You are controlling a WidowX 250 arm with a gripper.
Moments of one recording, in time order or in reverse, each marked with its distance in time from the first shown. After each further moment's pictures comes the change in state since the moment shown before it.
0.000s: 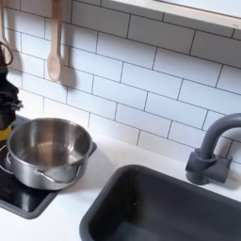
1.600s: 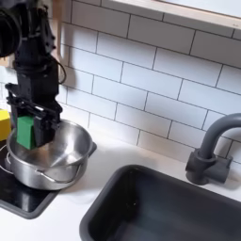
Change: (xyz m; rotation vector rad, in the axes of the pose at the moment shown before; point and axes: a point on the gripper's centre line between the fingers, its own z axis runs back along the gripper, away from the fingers) arm 0.008 -0.046 -0.031 -0.035 0.192 -0.241
